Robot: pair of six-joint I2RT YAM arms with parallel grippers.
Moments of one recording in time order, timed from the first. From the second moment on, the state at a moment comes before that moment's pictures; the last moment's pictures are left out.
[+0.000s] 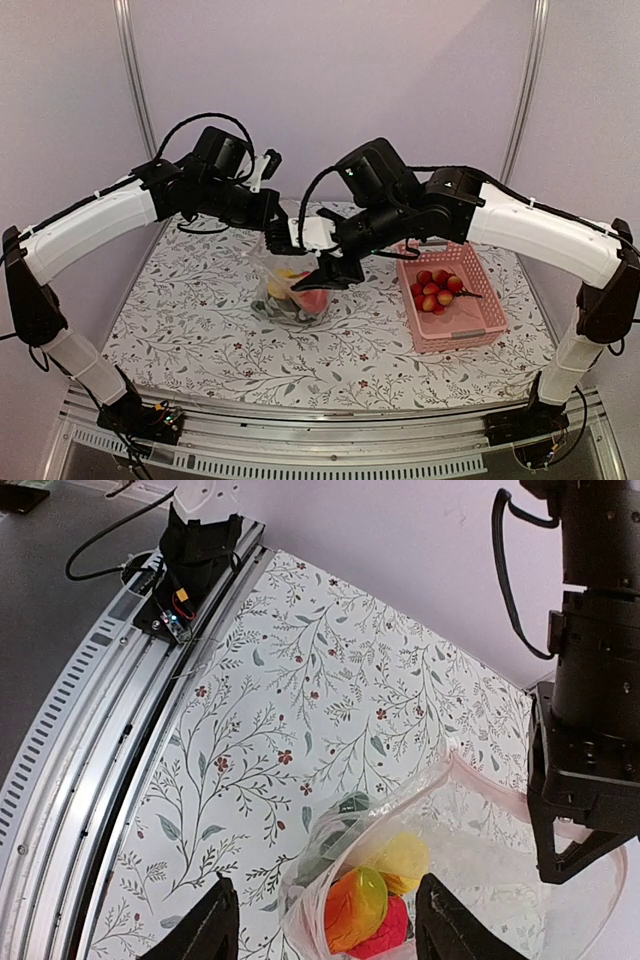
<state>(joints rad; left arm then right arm) -0.71 1.55 1.51 -0.65 0.09 -0.35 1.08 1.72 1.75 -0.69 -0.34 -0.77</state>
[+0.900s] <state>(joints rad) -0.72 1.46 1.53 -0.80 0.03 -0.33 1.11 1.88 1.90 -0.84 -0.17 -0.84</state>
